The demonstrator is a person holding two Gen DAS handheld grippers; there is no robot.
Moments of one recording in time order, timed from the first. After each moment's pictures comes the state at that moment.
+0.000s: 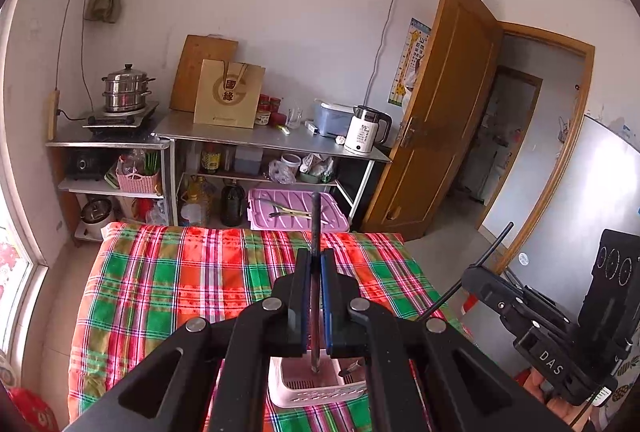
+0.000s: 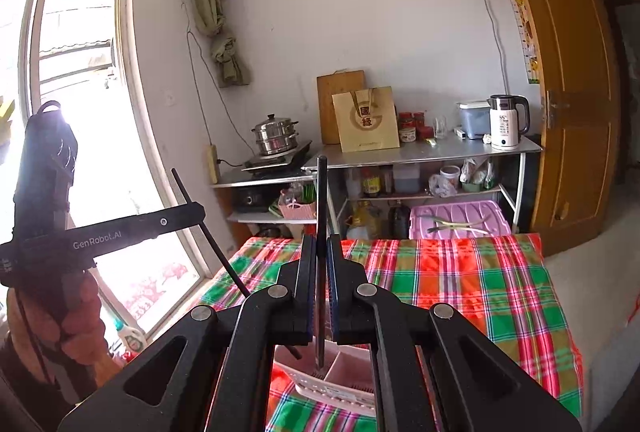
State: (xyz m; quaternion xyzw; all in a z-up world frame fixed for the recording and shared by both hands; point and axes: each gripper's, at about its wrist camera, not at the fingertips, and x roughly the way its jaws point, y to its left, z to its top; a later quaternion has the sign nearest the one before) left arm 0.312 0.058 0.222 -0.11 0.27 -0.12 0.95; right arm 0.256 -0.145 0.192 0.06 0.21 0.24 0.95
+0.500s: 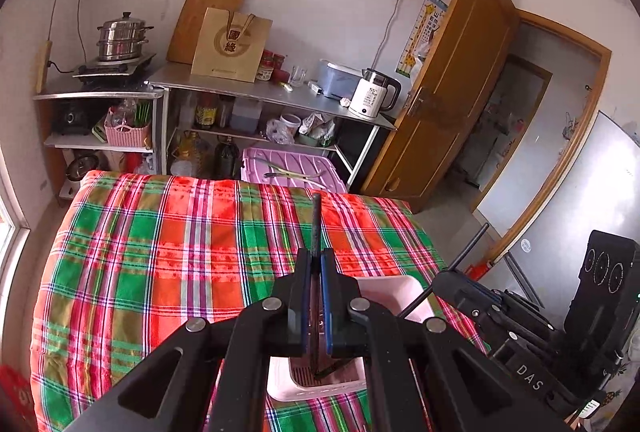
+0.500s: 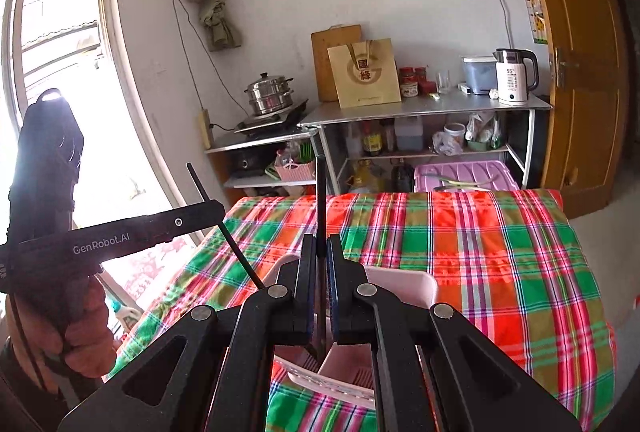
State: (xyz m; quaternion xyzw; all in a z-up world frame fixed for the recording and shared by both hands) left arm 0.357 0.066 0.135 -0.14 0.33 -0.13 0.93; right arm 0.293 -0.123 0.124 0.06 0.28 0.24 0.93
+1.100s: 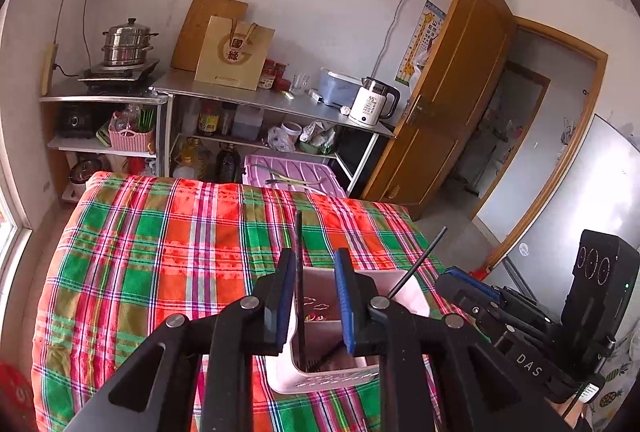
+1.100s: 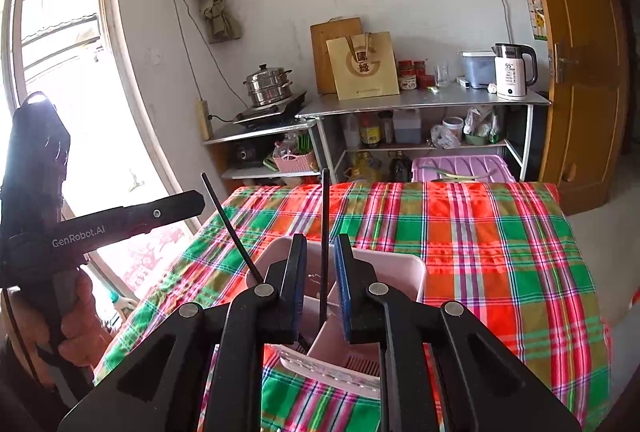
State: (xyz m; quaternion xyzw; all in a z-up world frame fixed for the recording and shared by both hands) left arm 0.327 0.070 0.145 -0.14 0.30 -0.13 0.93; right arm 0.284 -0.135 0.124 0.05 0.28 0.24 0.93
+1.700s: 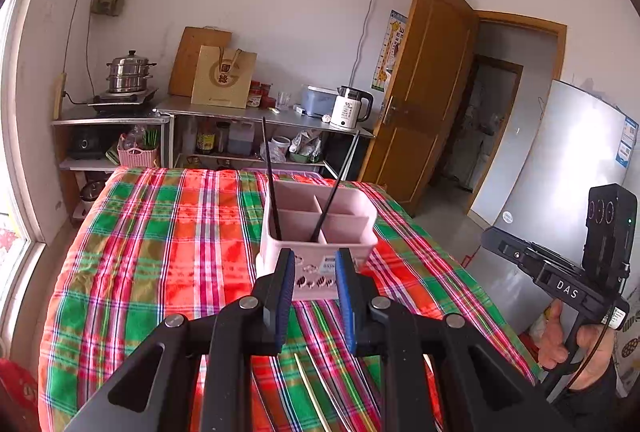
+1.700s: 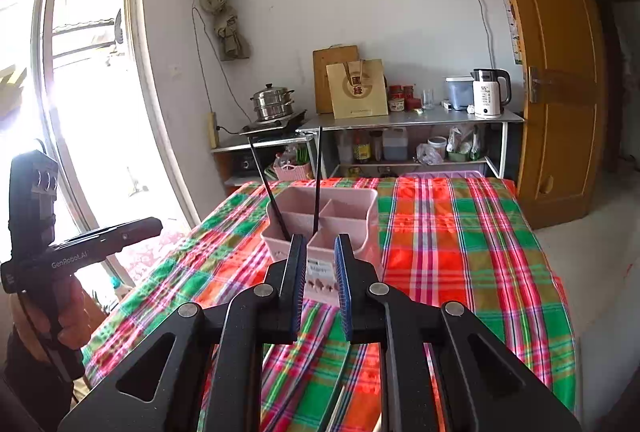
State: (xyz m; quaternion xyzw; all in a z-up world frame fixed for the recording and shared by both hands) left arm 0.146 0.045 0.119 -0.10 0.26 -0.14 0.95; right arm 0.140 -0.201 0.122 0.04 0.24 0.23 0.94
